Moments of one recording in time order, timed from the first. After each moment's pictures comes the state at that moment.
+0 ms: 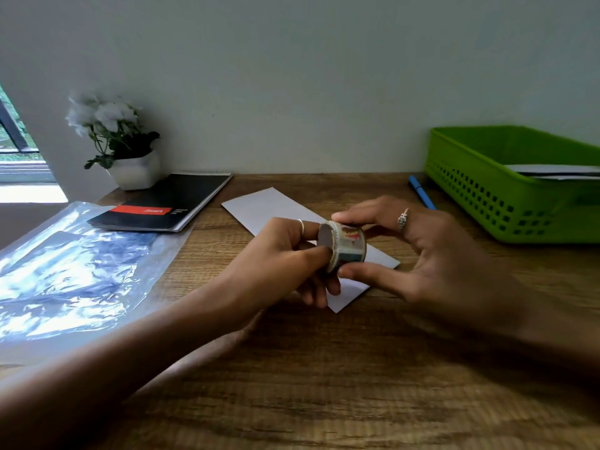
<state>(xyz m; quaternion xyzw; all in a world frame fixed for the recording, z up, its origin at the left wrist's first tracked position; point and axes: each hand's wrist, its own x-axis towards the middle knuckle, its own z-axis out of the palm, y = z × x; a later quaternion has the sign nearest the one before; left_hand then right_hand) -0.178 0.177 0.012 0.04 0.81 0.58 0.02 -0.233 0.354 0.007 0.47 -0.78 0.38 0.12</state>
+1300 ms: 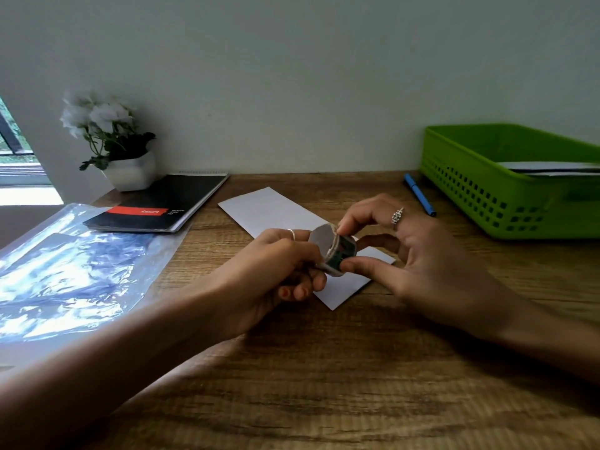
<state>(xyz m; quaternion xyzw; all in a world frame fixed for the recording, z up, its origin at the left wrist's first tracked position) -0.180 0.178 0.014 -0.08 0.72 0.68 0.11 -0.232 0.350 0.001 0.45 -0.78 0.42 0.09</state>
